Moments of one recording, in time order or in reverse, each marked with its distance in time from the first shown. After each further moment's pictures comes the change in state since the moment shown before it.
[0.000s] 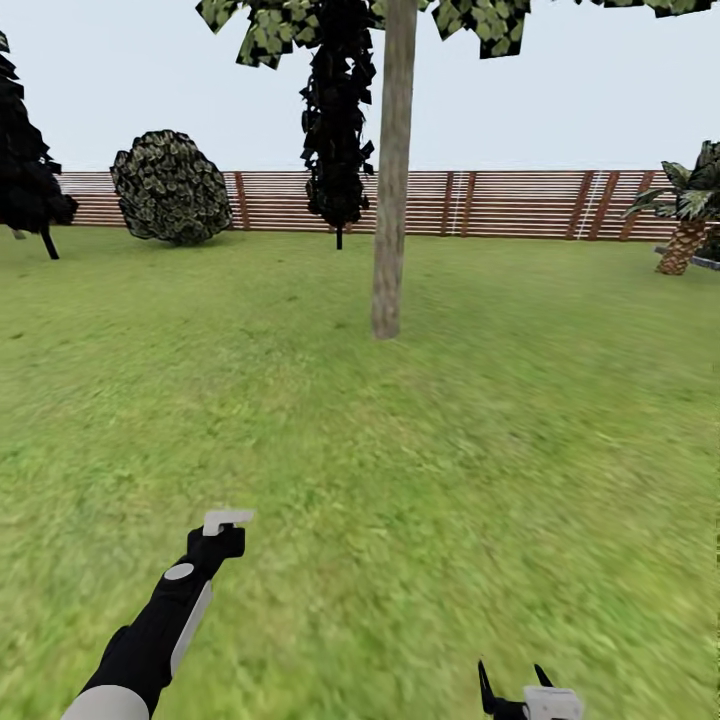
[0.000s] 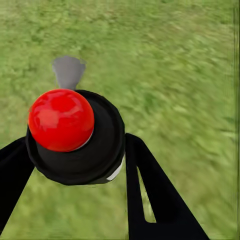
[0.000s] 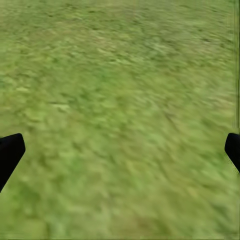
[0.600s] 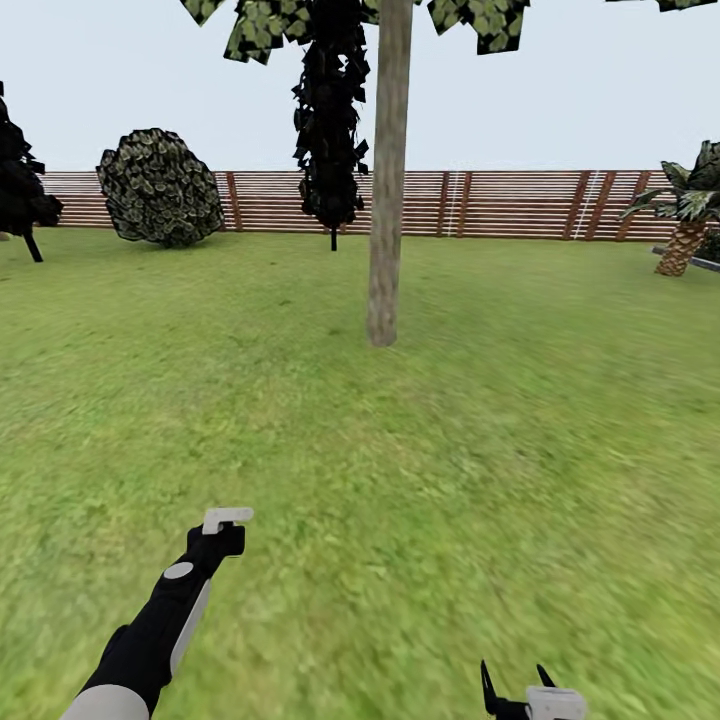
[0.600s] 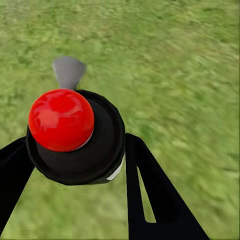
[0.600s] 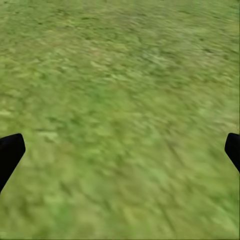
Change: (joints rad) left arm 0.000 0.000 0.001 -0.009 -0.001 0.000 0.000; right arm 0.000 -0.006 0.000 0.000 -0.001 0.002 -0.001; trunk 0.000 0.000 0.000
